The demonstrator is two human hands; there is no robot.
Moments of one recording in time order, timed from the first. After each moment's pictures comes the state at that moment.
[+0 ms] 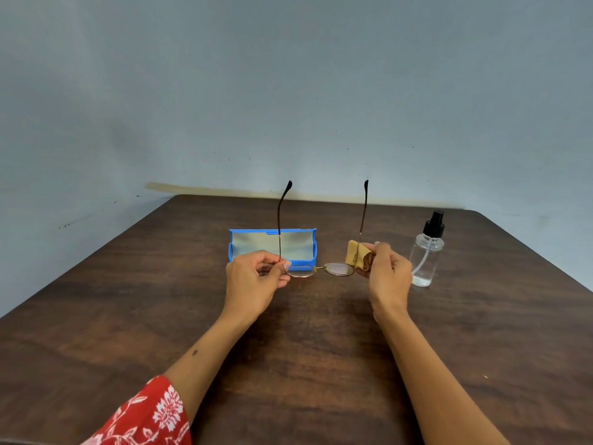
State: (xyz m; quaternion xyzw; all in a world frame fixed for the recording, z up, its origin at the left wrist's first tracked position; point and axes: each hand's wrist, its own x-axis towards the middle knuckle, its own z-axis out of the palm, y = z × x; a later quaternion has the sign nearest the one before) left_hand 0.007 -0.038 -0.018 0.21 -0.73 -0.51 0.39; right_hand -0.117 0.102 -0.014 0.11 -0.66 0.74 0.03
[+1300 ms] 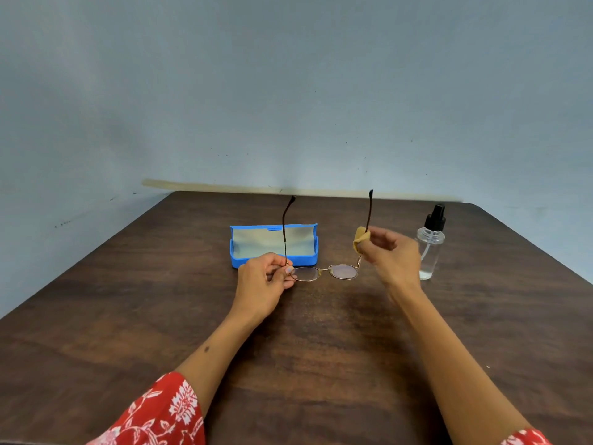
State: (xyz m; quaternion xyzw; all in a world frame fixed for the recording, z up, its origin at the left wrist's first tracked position) left_hand 0.000 -0.042 -0.031 0.20 -0.74 -0.56 0.33; right_hand -0.134 0.109 0.002 0.17 -0.70 0.69 0.00
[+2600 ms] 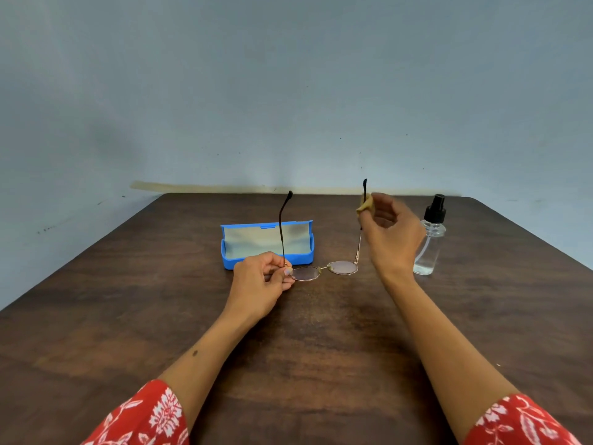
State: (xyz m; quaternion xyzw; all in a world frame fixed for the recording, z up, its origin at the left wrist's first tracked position) left_hand -0.005 -0.044 -0.035 0.18 -0.77 -0.53 0.31; right_hand -0.146 0.092 0.010 0.22 -0.67 0.68 0.22
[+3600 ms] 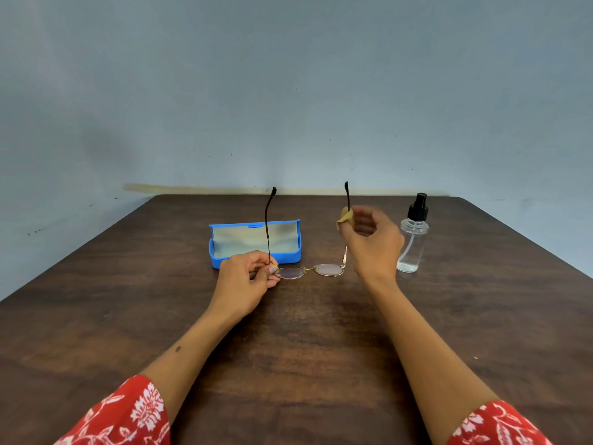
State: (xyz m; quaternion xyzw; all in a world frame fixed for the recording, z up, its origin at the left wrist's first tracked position) left_hand -0.005 -0.048 -0.036 0.18 -0.79 -0.50 0.31; right_hand -0.140 0.097 0.000 0.22 -0.69 0.67 0.18
